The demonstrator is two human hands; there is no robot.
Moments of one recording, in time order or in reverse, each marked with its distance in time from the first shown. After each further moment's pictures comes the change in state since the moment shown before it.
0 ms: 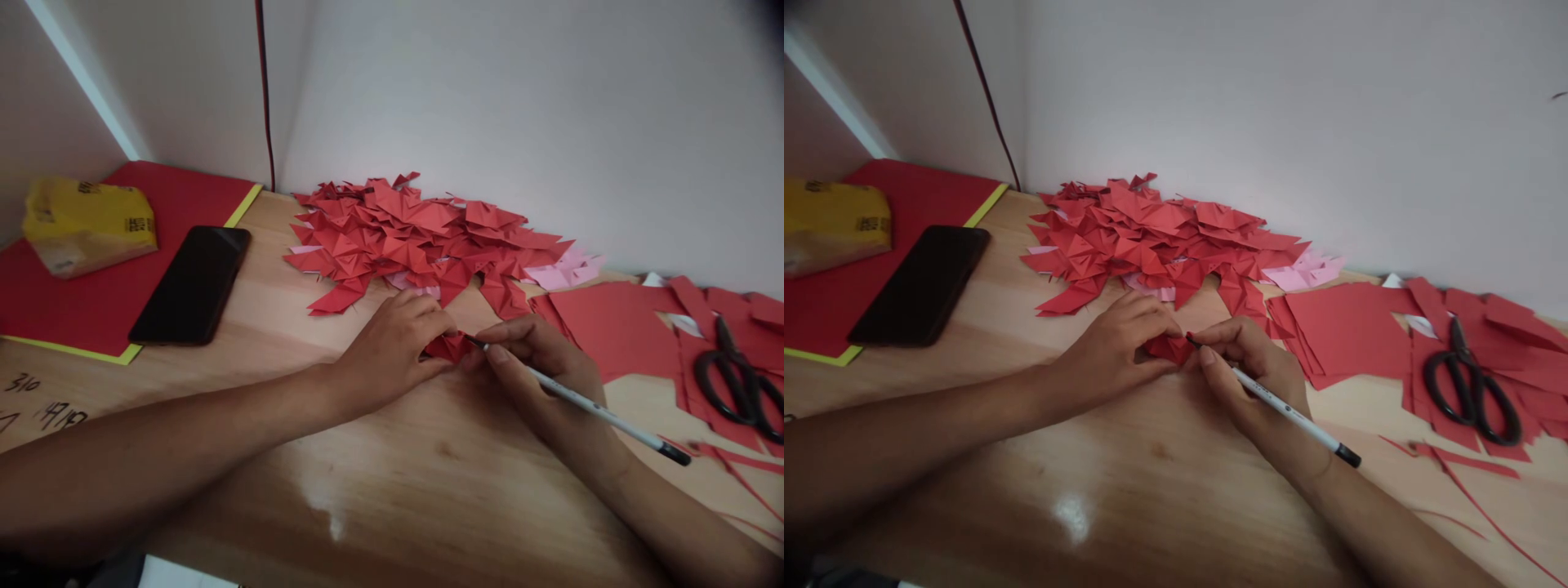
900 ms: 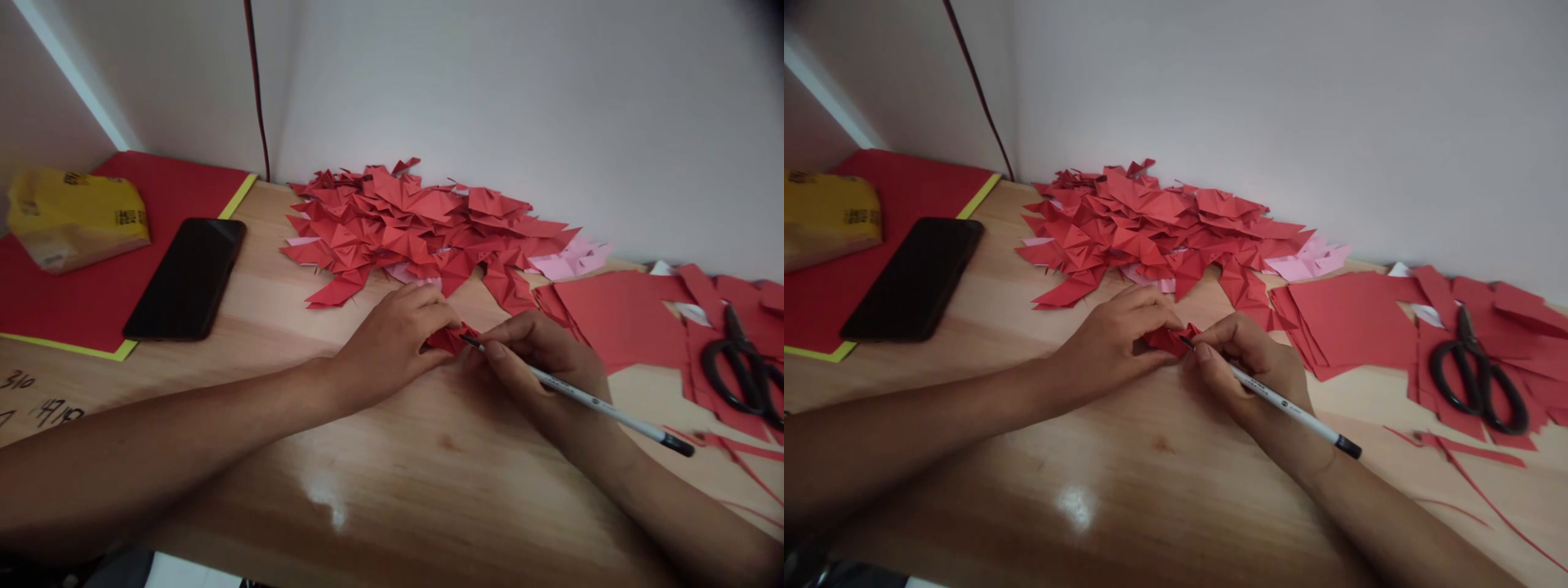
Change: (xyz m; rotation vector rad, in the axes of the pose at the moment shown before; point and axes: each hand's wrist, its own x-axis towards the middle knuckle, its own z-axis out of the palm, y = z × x) left_hand -0.001 -0.001 0.000 -0.091 0.006 0.022; right_hand 0.000 -0.001 0.000 -0.100 -0.007 -0.072
